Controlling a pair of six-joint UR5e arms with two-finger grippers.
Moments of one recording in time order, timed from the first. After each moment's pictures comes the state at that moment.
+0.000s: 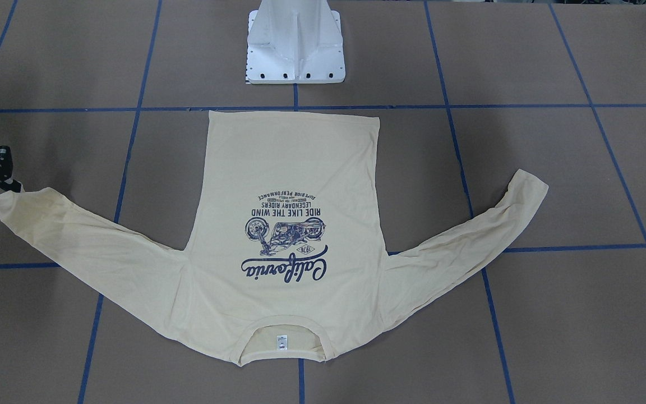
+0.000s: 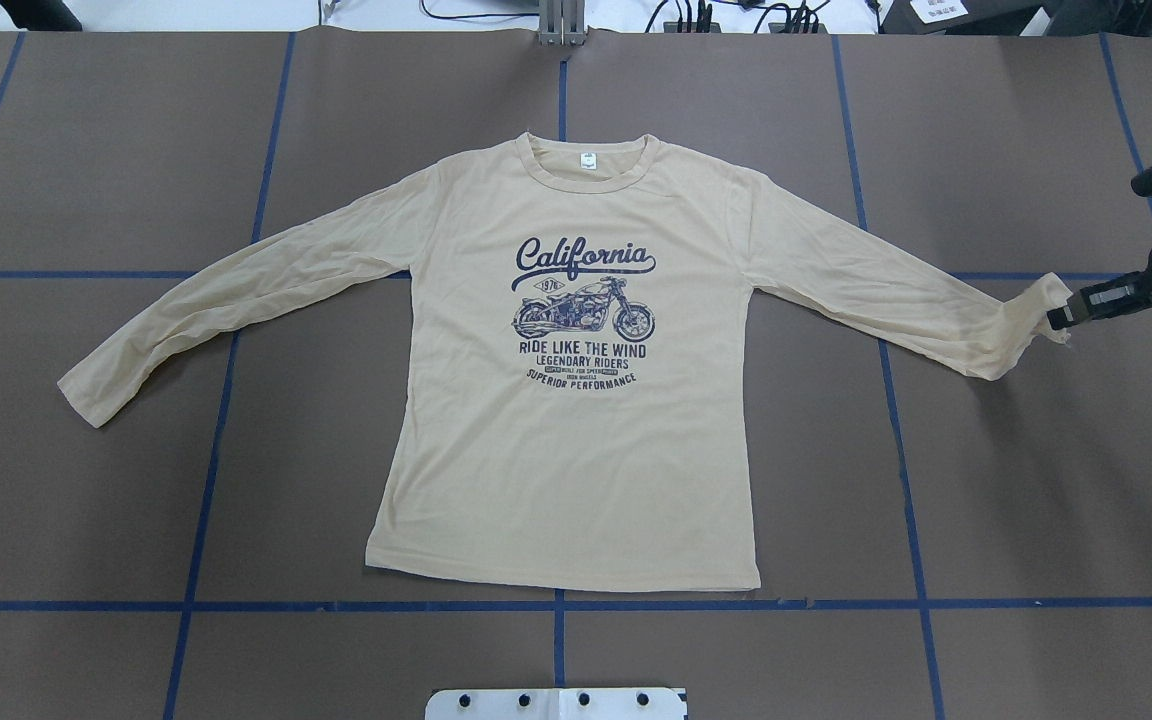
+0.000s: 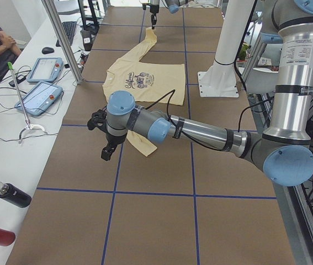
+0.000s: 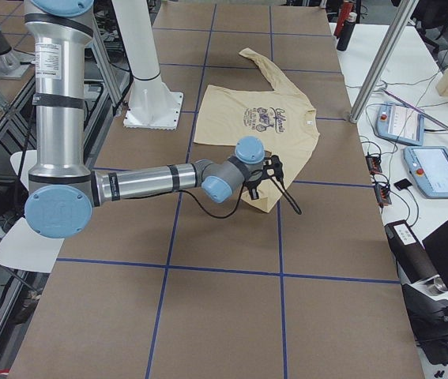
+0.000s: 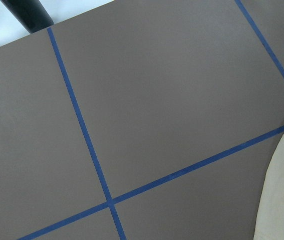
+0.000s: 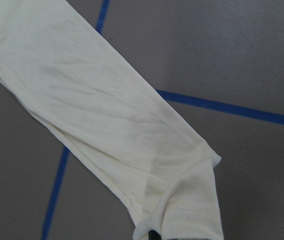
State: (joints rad) left arm -1.51 -1.63 -1.74 -1.79 -2.34 0.05; right arm 1.12 -1.57 1.73 -0.95 2.42 0.62
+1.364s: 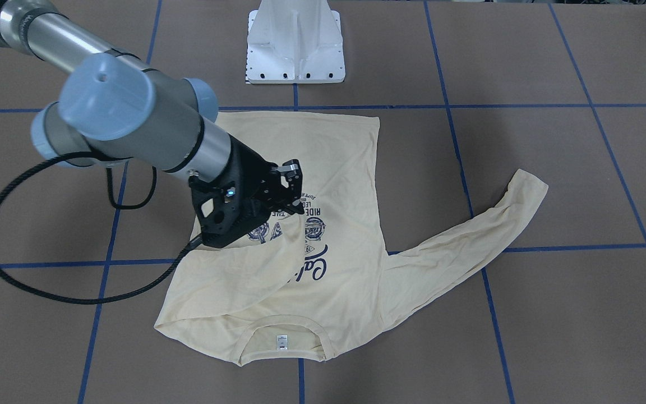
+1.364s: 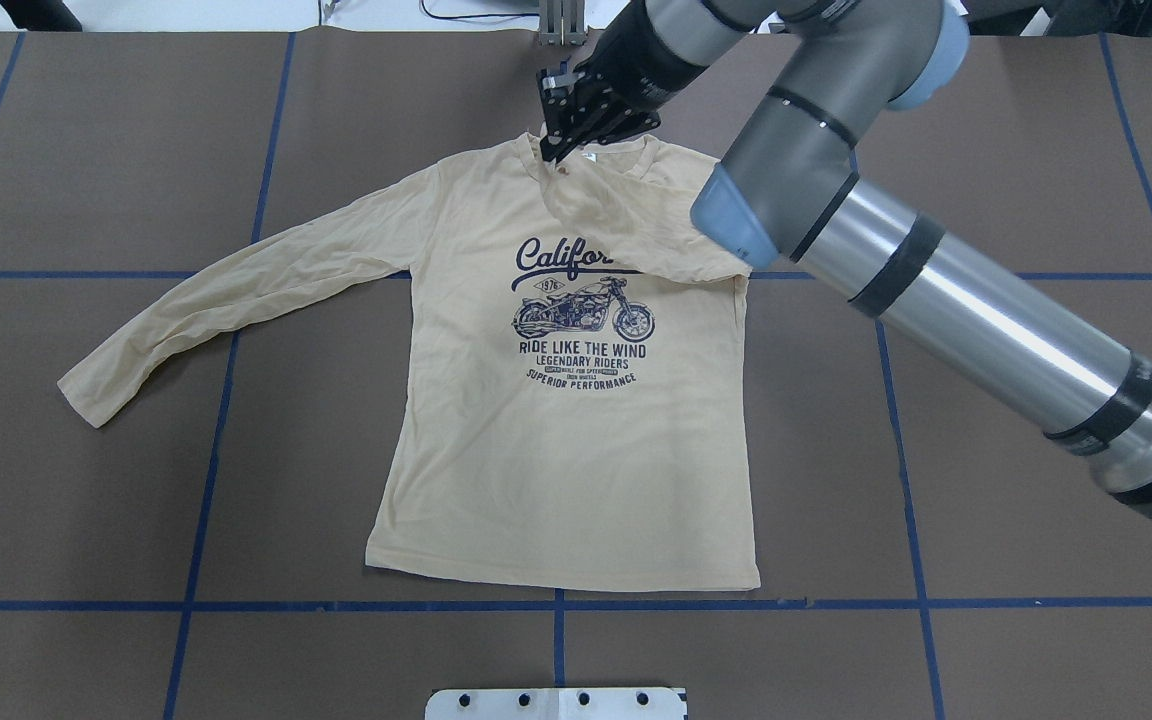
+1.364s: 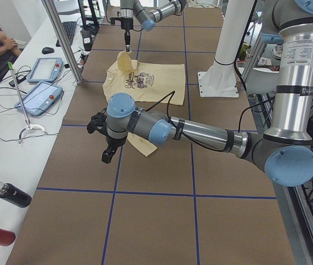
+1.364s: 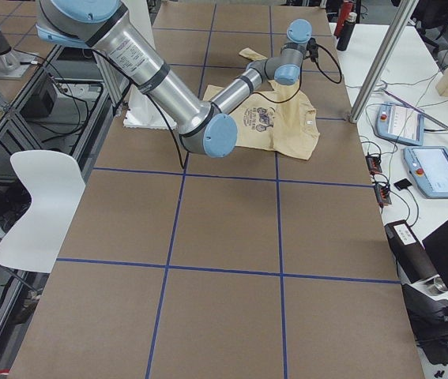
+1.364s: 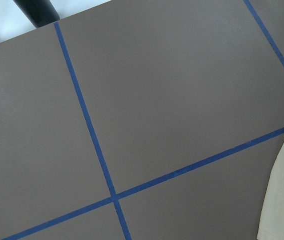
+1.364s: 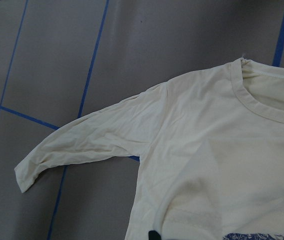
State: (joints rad) left arm -1.52 -1.62 -1.73 -1.79 -2.34 0.01; right arm 0.83 -0.66 1.29 -0.95 2.34 1.10
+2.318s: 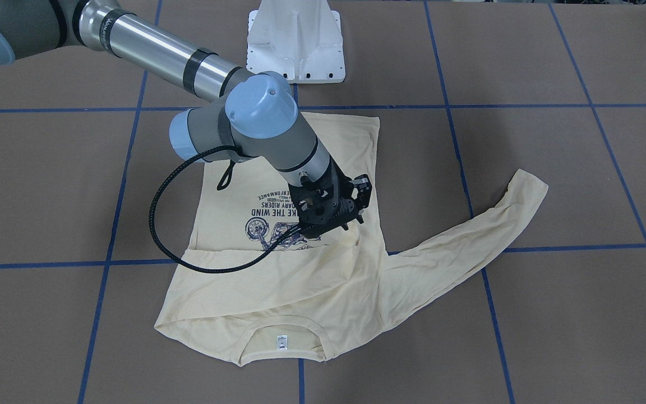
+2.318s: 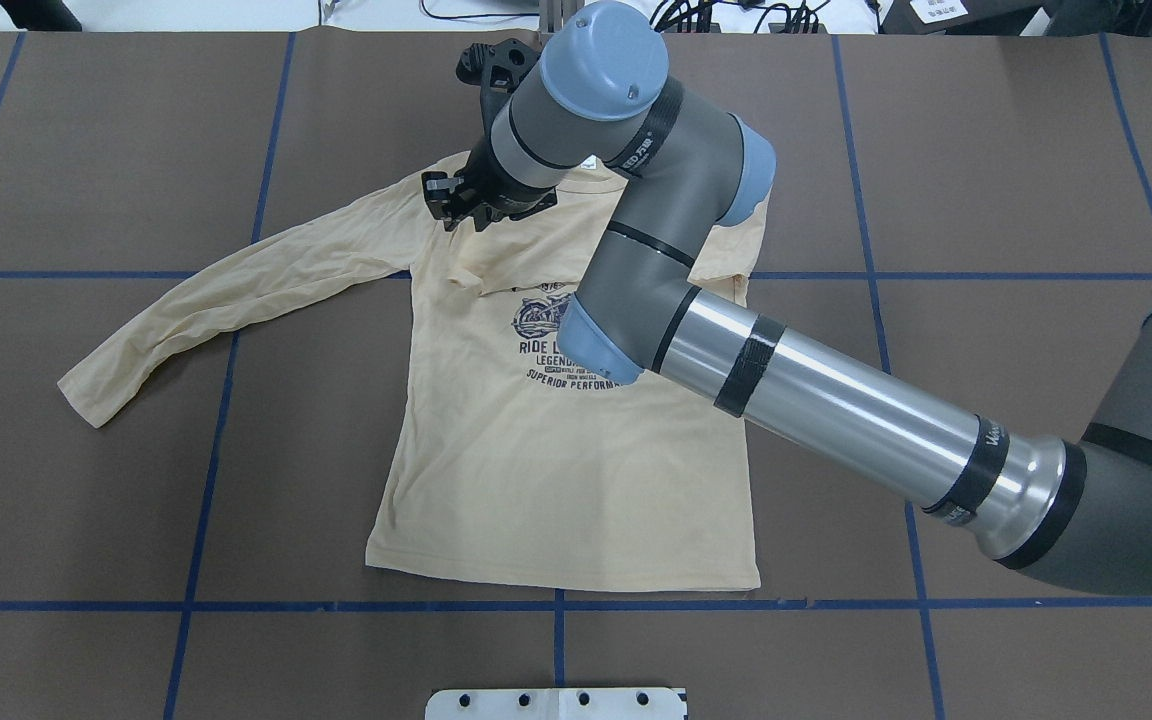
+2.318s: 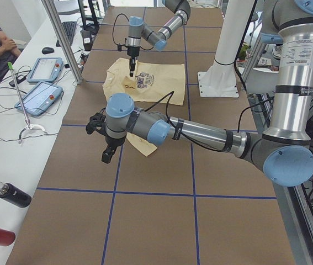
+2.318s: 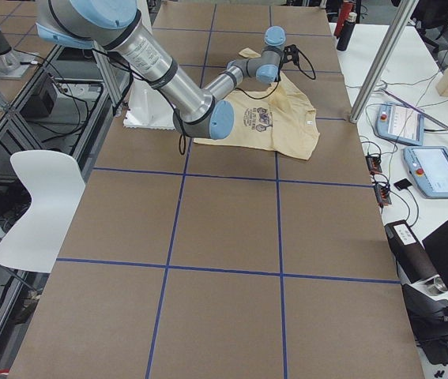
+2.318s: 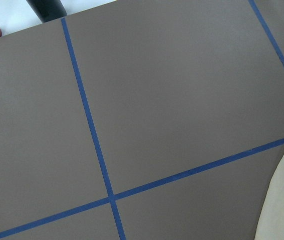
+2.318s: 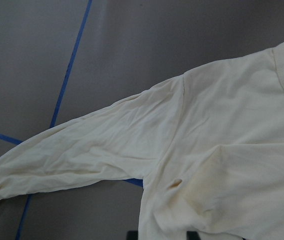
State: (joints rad) left arm -1.52 -1.63 -1.73 -1.79 -2.34 -0.02; right arm 0.66 -0.54 1.14 -0.95 2.00 1.11
